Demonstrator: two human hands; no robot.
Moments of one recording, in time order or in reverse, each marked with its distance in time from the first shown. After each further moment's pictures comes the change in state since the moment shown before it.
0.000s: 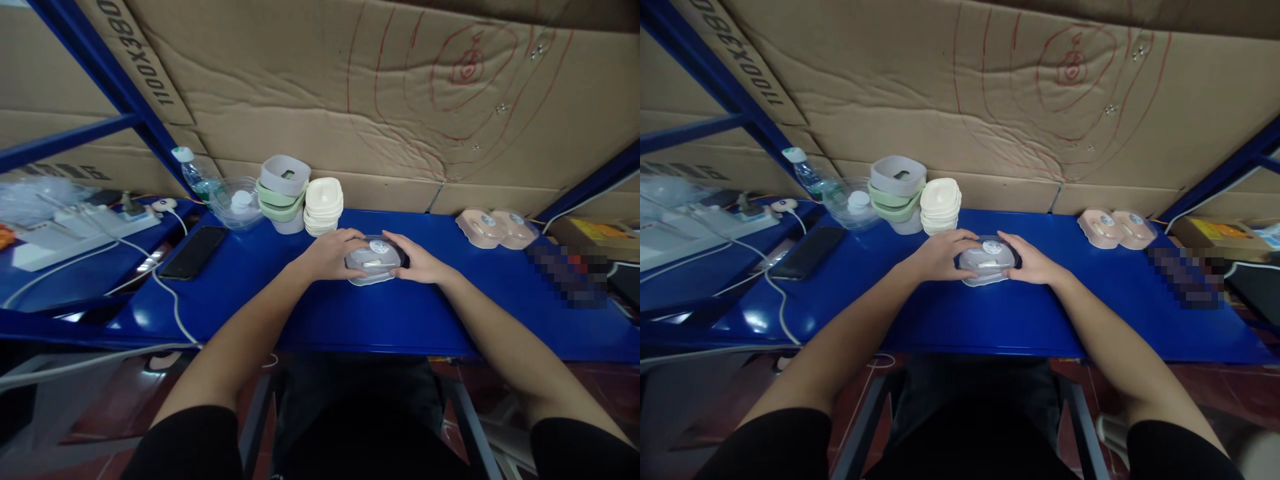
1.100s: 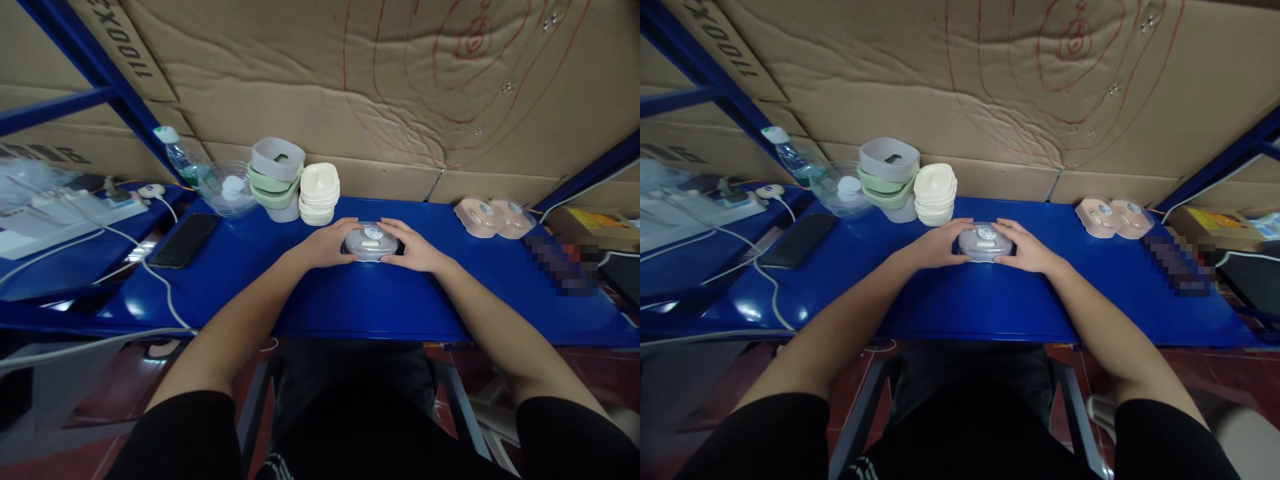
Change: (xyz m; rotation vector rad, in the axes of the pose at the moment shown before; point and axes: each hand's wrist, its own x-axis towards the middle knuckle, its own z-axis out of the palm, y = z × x) left_hand -0.006 -0.011 0.014 -0.149 -0.067 -0.153; right_hand 0.004 -0.014 -0.001 -0.063 0.032 0.008
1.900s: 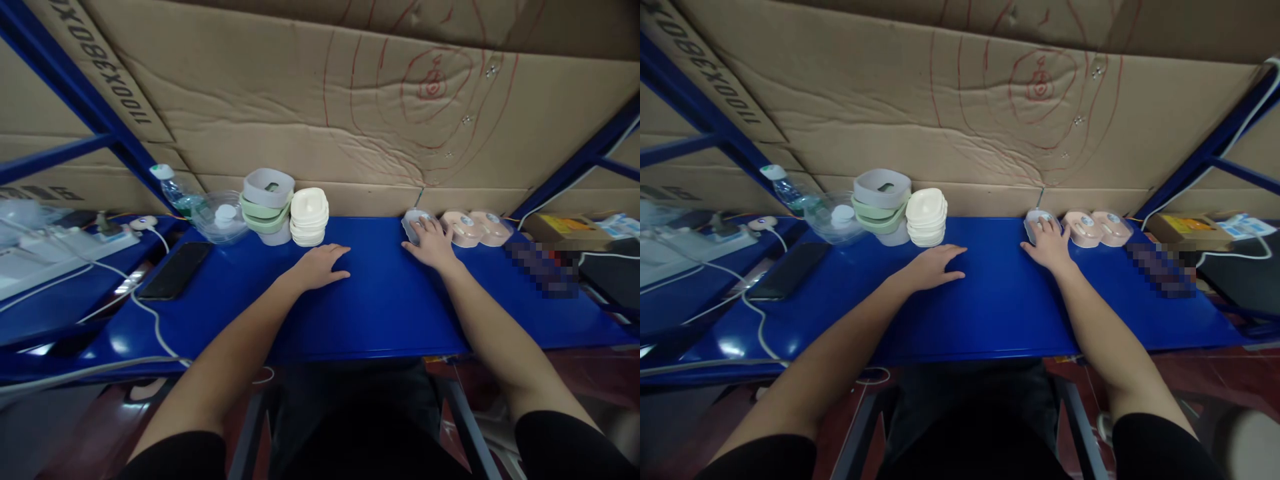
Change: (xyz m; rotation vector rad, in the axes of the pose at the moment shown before) left_hand -0.001 -0.006 0.005 0.203 -0.122 -0.060; right_hand -0.018 0.038 -0.041 -0.663 0.226 0.598
